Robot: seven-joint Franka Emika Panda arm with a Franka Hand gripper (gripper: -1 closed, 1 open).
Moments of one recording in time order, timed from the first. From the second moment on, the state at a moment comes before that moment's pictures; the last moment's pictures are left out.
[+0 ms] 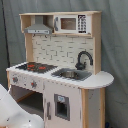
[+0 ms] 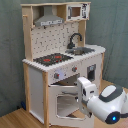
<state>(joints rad) -1.17 -0.65 2.61 -1.62 -1.13 1.56 1.32</state>
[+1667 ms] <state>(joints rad) -1.15 -0.49 2.61 -1.60 -1.04 1.40 0.83</state>
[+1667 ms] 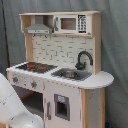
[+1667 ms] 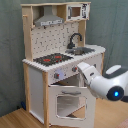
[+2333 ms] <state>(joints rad) -1.14 -0.37 2.61 -1.60 -0.96 1.36 0.66</state>
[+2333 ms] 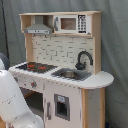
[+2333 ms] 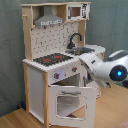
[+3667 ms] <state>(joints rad) -1.15 -0.18 2.60 -1.65 -0.67 1.34 0.38</state>
